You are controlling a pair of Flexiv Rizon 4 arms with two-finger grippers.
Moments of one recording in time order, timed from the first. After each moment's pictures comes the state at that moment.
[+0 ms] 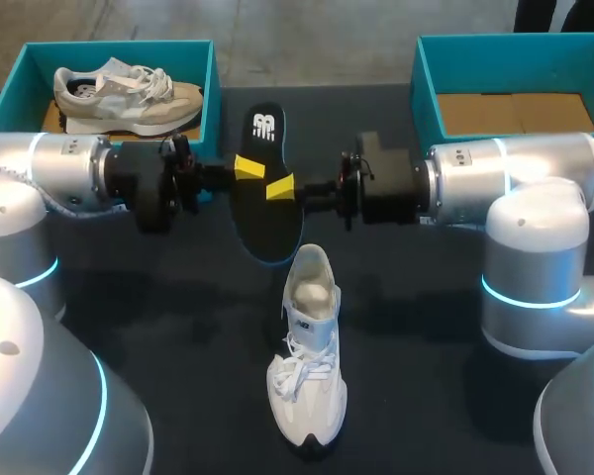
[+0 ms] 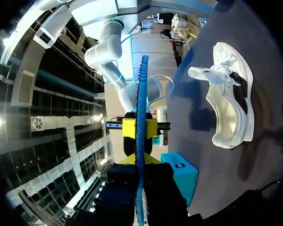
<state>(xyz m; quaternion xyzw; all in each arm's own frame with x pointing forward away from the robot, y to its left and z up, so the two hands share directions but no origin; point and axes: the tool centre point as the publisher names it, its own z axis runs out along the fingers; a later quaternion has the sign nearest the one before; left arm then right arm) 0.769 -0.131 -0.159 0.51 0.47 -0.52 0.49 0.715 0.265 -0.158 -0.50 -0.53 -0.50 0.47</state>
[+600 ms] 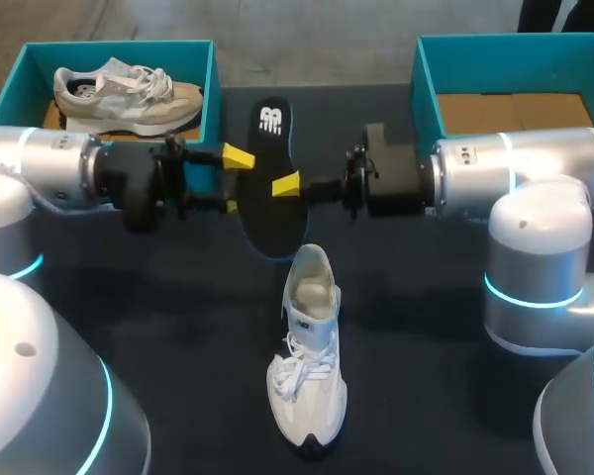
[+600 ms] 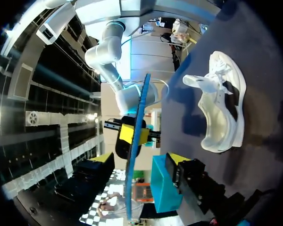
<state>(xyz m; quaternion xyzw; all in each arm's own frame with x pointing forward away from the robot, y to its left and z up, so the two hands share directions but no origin) 0.767 -0.110 -0.171 0.52 0.51 -0.52 0.45 0.728 0.254 -0.161 -0.48 -0.57 -0.53 0.40</state>
